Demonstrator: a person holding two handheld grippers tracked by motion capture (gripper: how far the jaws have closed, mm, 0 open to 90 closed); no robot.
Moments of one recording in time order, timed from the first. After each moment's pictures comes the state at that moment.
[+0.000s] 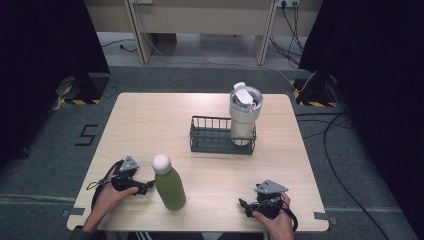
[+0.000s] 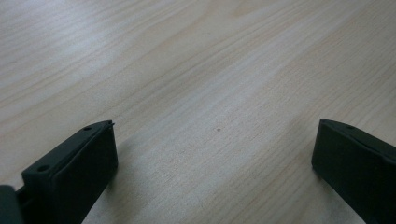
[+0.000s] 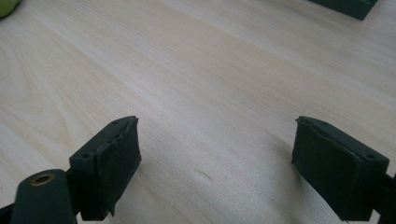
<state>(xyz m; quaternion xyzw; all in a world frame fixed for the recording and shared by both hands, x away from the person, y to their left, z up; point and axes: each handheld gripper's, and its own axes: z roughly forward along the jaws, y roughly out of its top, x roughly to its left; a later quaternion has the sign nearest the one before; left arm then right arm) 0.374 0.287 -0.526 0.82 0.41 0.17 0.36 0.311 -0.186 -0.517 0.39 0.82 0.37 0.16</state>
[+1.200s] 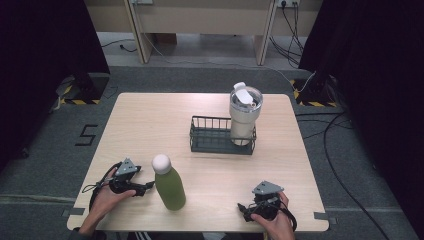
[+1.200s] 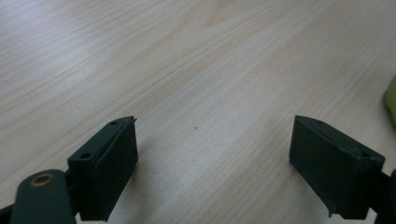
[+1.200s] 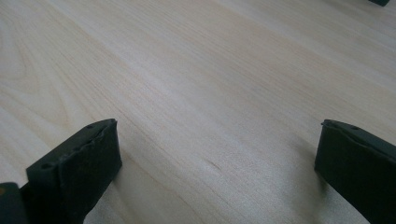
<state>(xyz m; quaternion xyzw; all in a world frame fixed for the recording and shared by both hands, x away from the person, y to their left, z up) 0.363 0.292 -0.524 0.82 0.37 0.16 0.40 0.311 -0.182 -0.519 0.38 0.84 0.34 0.16</state>
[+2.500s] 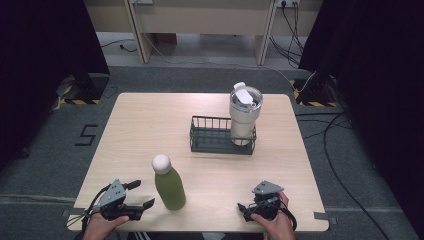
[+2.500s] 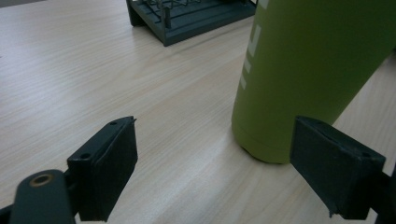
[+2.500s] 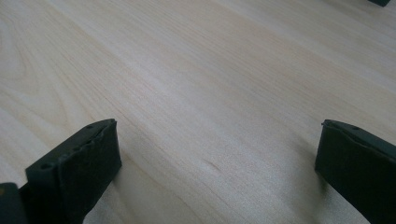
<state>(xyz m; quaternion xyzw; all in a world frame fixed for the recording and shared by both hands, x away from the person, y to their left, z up) 0.281 0.281 -0.502 0.77 0.33 0.18 0.51 0.311 -0.182 -0.519 0.38 0.84 0.34 0.16</state>
